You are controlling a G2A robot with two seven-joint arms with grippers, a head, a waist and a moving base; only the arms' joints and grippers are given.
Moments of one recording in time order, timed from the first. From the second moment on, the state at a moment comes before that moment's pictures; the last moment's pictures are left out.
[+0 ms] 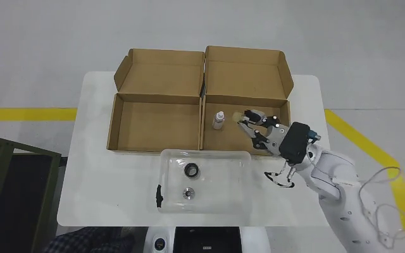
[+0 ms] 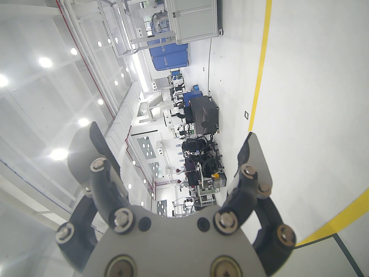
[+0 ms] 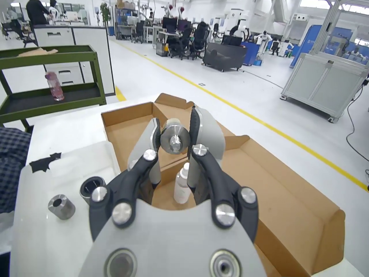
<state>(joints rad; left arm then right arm) -0.01 -0.37 -0.75 -1.25 2.03 -0.40 0.22 -1.34 -1.04 1.36 -1.97 -1.17 -0.65 -0.06</state>
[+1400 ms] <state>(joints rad) -0.01 -0.37 -0.75 -1.25 2.03 -0.40 0.22 -0.91 -1.09 1.03 -1.46 -1.28 -0.74 0.43</state>
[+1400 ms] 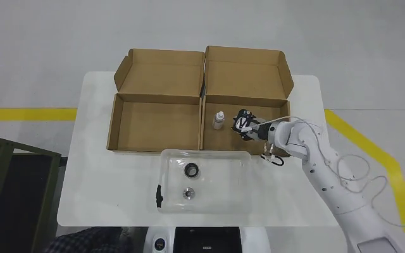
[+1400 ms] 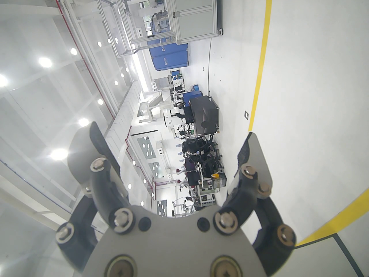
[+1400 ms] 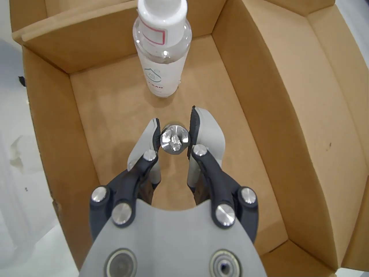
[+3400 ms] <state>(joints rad) -0.01 -0.37 -0.75 -1.25 2.03 -0.40 0.22 -1.27 -1.06 0.98 -2.03 -1.34 -0.71 0.35</state>
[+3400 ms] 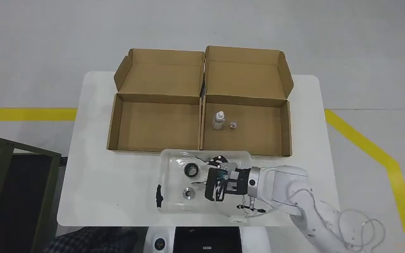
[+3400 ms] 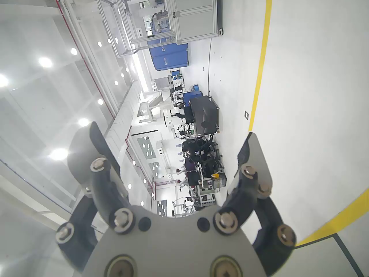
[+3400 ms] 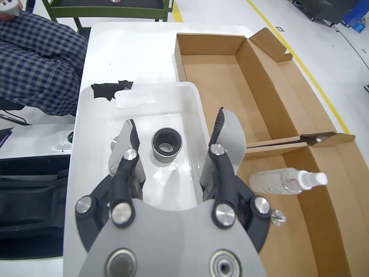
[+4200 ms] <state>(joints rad) -0.01 -0.37 -0.75 -1.25 2.03 -0.40 0.22 -1.16 -1.10 0.85 -1.83 -1.37 -0.68 0.38</state>
